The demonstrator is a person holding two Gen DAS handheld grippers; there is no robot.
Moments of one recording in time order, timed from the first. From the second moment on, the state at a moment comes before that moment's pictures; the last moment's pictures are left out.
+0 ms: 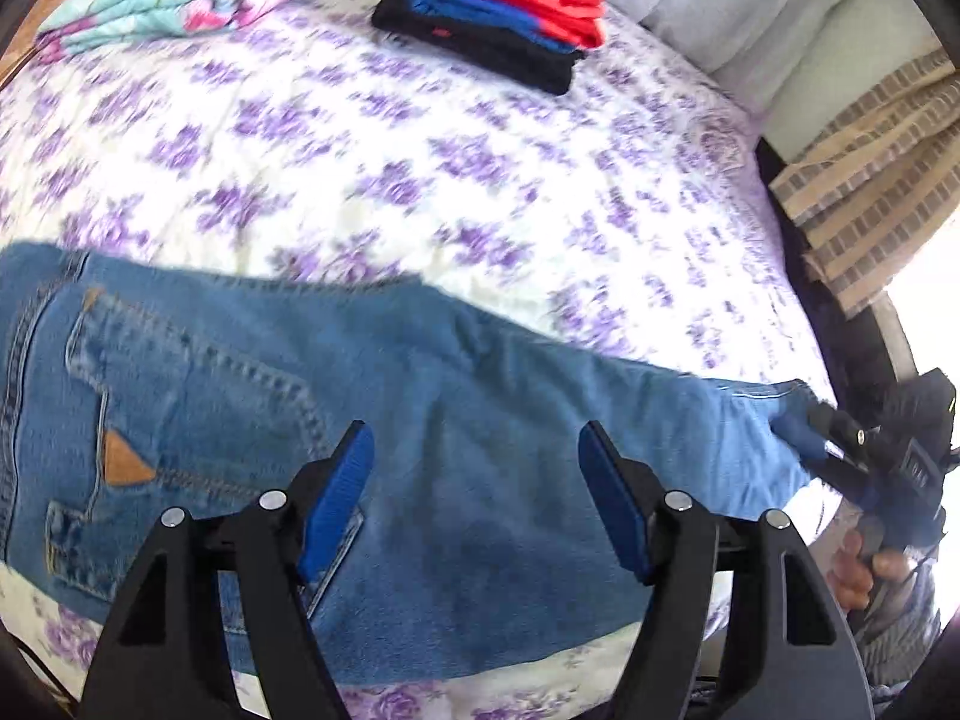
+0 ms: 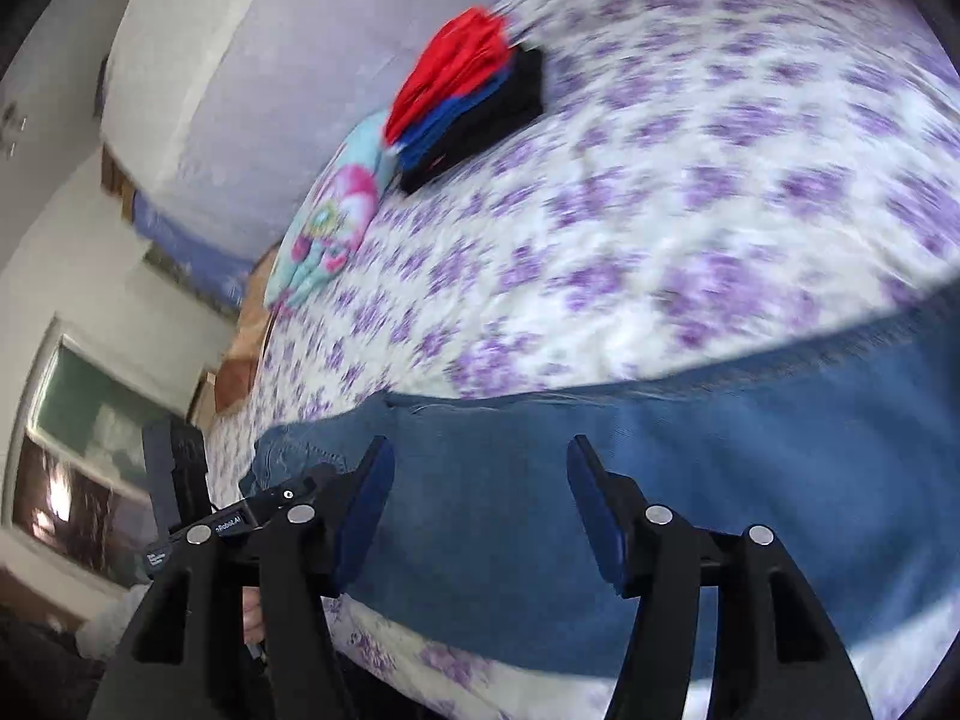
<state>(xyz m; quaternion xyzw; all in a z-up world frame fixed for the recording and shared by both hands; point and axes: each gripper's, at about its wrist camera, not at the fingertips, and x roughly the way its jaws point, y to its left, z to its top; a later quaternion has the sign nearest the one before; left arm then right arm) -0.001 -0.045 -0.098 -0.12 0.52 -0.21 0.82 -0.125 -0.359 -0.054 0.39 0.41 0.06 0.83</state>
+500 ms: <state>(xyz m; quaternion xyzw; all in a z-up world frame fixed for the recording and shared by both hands) 0.020 -0.111 -0.101 -0.06 0.57 -0.27 0.78 -0.241 -0.475 -0.144 0.62 0.22 -0.13 0.74</state>
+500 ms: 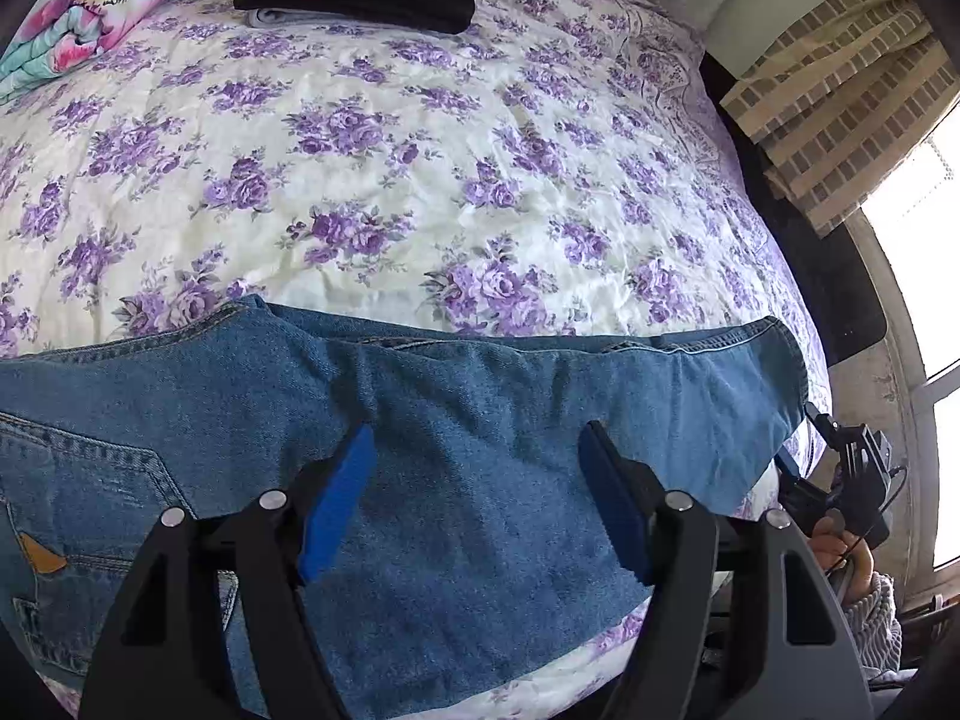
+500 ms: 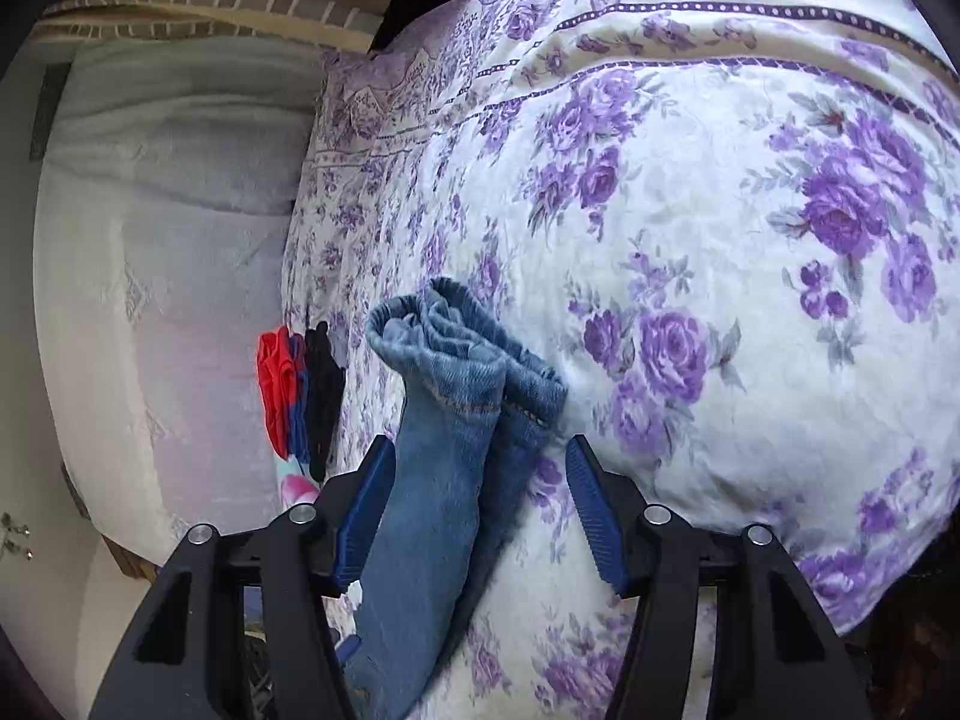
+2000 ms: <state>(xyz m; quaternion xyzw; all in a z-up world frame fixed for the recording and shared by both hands) -0.050 0.133 -0.070 -0.25 0.48 -0.03 0.84 -0.099 -0.112 -0.060 -0.19 0.39 0.17 0.88</state>
